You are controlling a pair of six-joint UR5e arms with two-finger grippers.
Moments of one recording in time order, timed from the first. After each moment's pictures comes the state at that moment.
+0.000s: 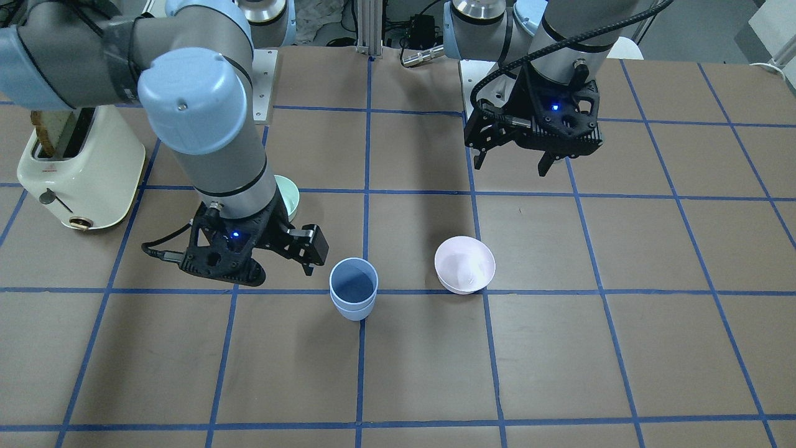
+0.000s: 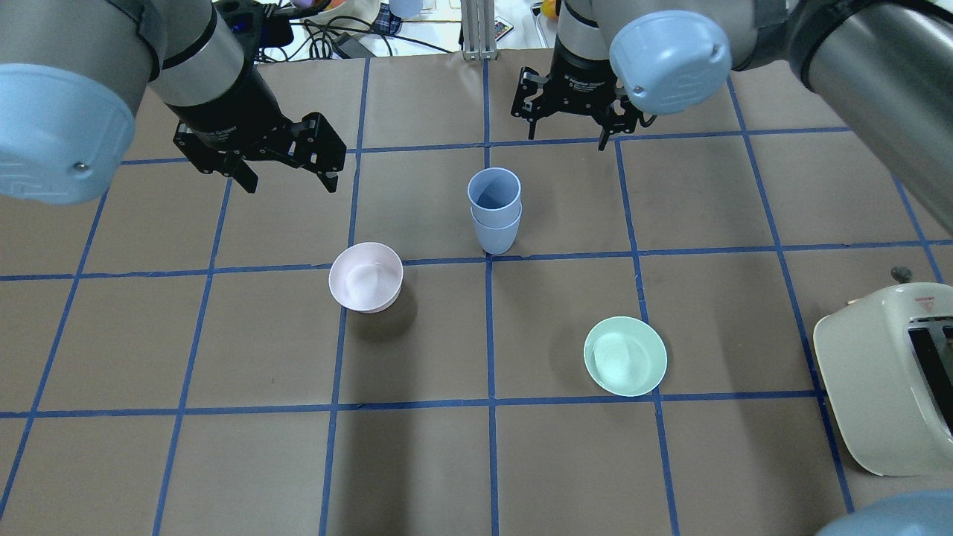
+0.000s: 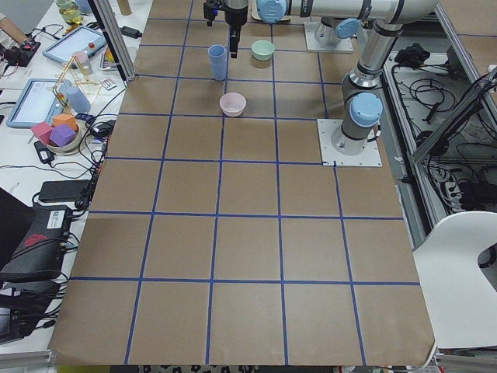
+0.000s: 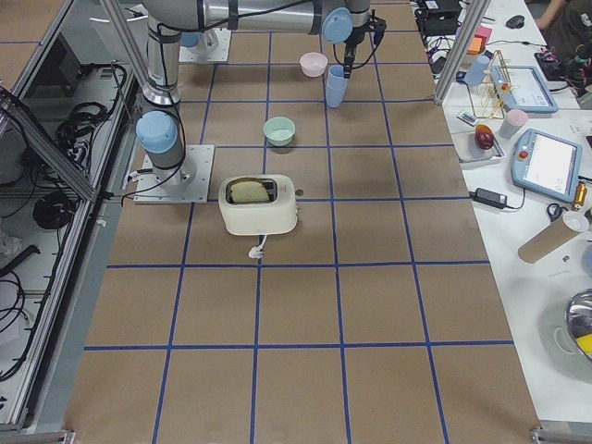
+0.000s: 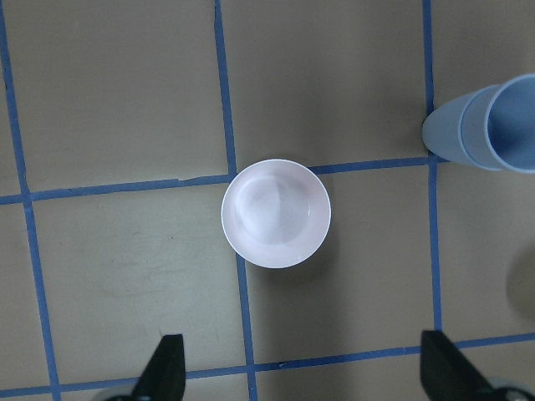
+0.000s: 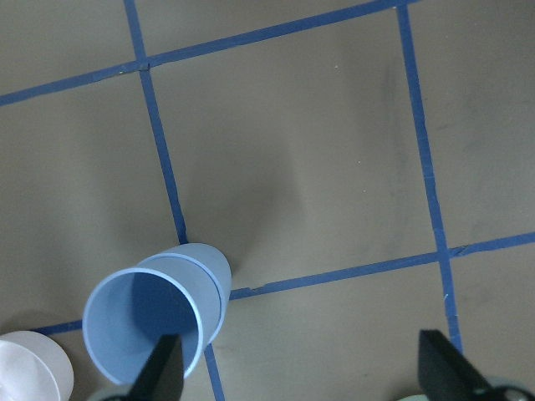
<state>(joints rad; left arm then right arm) -1.62 -1.57 -1.60 -1.50 1.52 0.02 1.74 -1.25 1.40 -1.77 -1.52 0.35</state>
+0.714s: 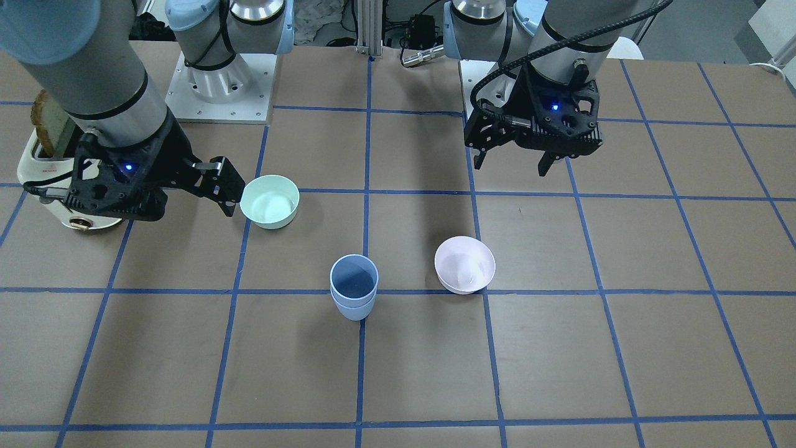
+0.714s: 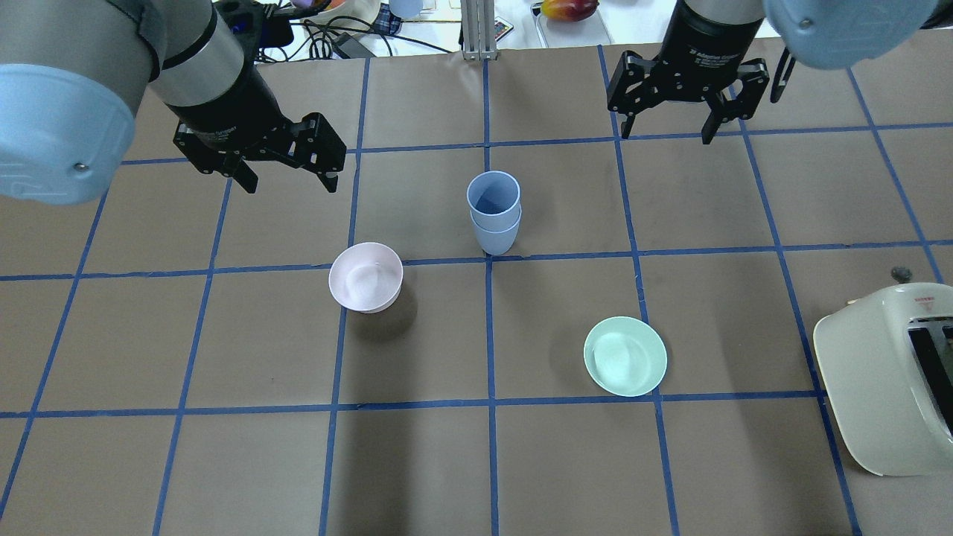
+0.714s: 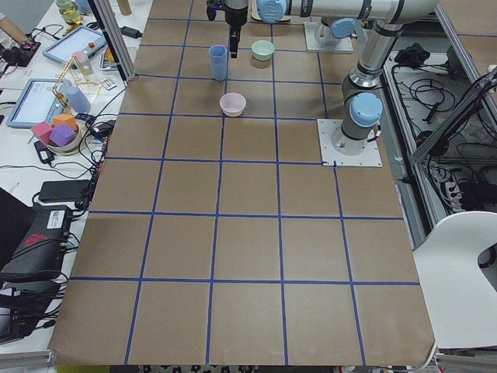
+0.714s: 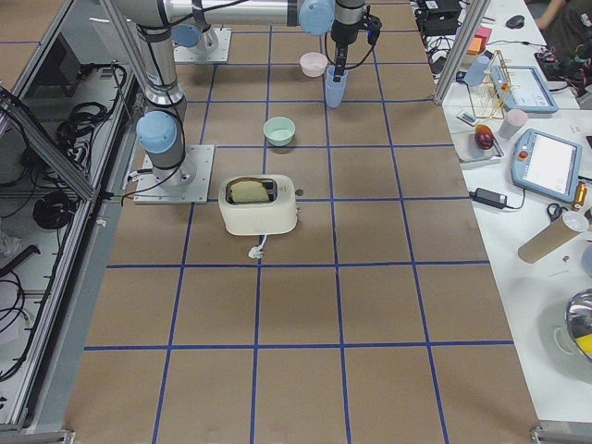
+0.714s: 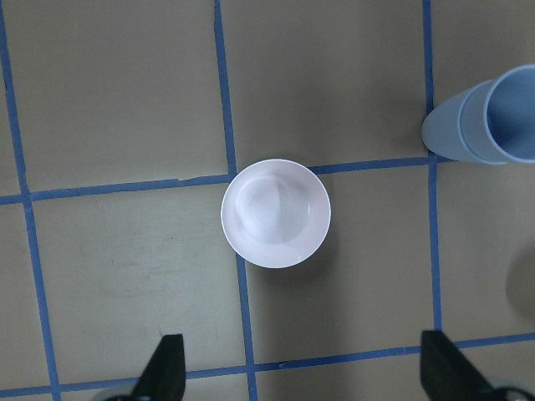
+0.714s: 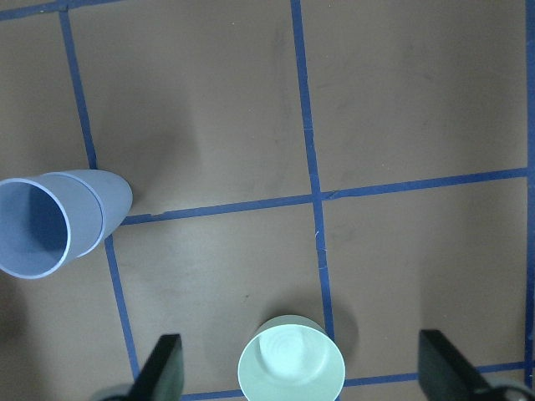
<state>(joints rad) -1.62 -1.57 -1.60 -1.50 1.52 0.02 1.58 -1.41 1.42 -1.54 -1.53 0.12</state>
